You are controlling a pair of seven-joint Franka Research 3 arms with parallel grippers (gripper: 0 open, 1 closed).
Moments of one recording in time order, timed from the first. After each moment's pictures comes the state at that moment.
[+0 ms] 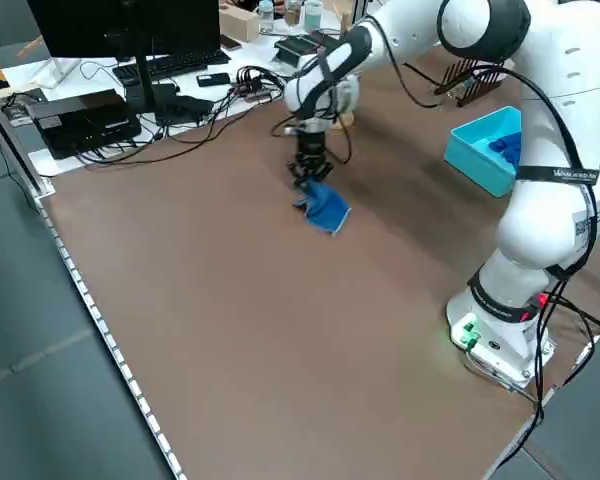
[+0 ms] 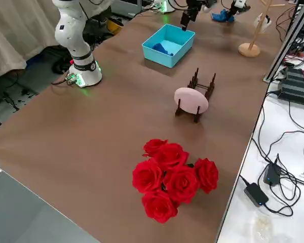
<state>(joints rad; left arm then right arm) -0.10 0.56 0.20 -1.95 0.16 2.23 0.52 0.56 0.13 -0.09 -1.74 0.17 1.79 0.54</state>
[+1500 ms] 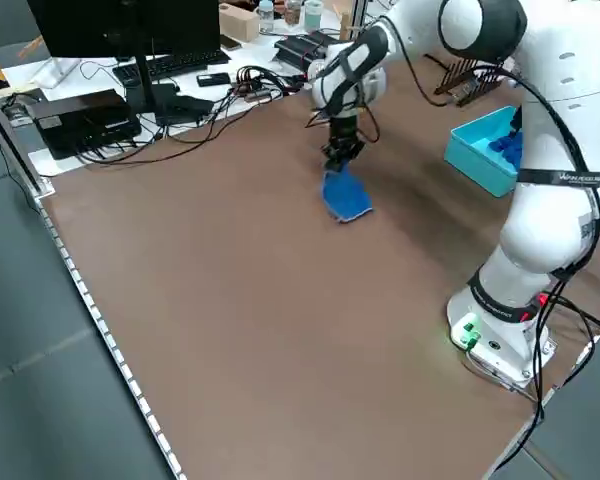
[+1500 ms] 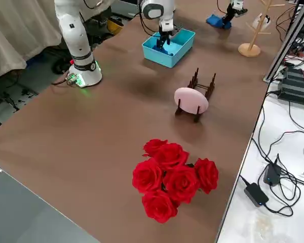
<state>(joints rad) -0.02 0.53 -0.19 -1.96 0.05 2.33 0.10 0.99 0.23 -0.09 -2.38 0.17 2.63 0.87</state>
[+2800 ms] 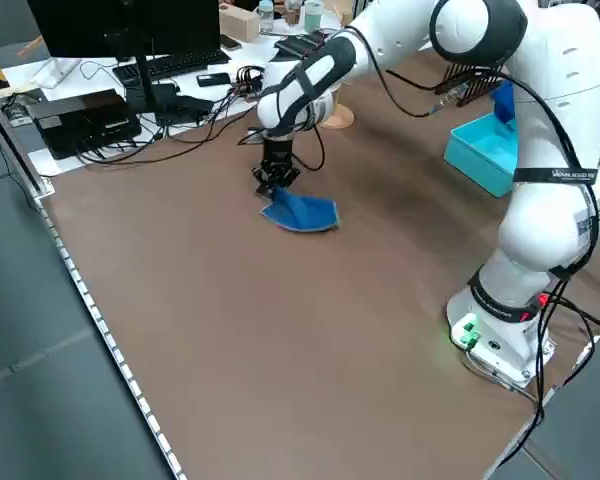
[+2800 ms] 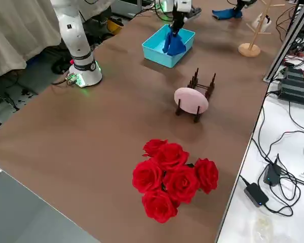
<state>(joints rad) -0.05 0.59 0.26 -1.92 0.07 2.37 0.53 0.82 0.07 -0.23 -1.98 0.10 1.93 0.77</state>
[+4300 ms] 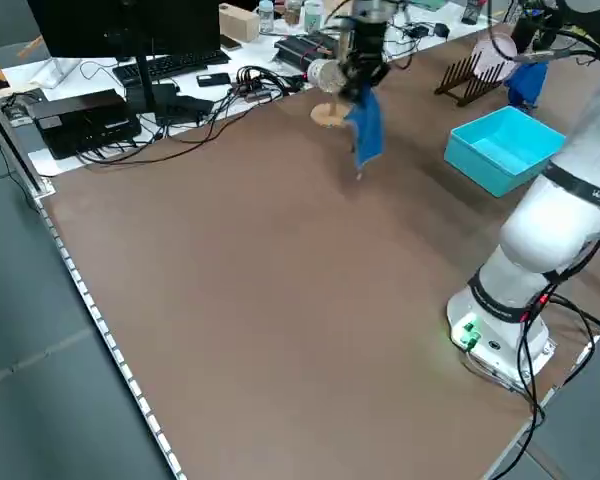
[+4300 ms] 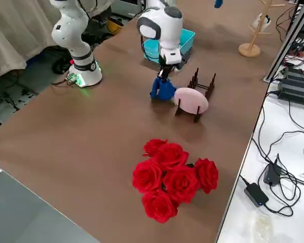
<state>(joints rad) -0.03 0.04 -0.24 -1.97 0.06 1.88 0.18 0.25 0.07 -0.23 -2.26 0.03 2.25 -0.02</state>
